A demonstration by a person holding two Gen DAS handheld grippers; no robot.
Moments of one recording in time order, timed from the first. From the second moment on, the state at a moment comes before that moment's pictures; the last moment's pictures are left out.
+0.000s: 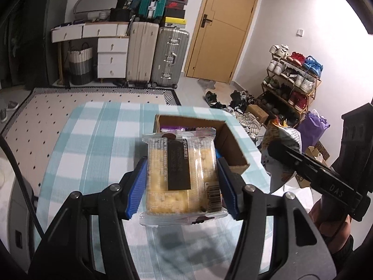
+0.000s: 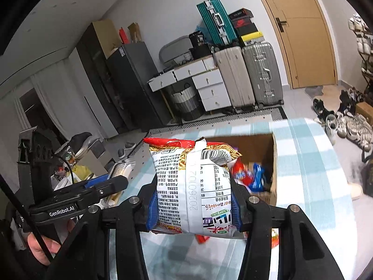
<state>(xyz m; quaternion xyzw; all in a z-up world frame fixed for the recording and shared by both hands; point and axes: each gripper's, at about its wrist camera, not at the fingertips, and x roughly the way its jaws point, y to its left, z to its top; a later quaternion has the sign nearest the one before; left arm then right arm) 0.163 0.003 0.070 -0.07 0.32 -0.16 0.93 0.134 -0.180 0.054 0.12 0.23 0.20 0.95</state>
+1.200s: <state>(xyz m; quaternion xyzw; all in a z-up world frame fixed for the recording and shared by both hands) 0.359 -0.061 0.035 -0.08 0.41 -0.18 0.89 0.304 -0.210 0.043 0.12 0.27 0.14 0.94</state>
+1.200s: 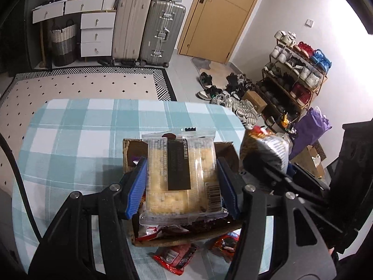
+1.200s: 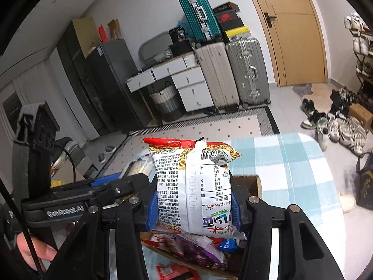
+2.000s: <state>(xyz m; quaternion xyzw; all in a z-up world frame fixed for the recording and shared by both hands) 0.345 -0.043 0.003 -0.09 0.41 -0.17 0.89 0.273 -0.236 0.030 0.12 0.23 0.13 0.96</state>
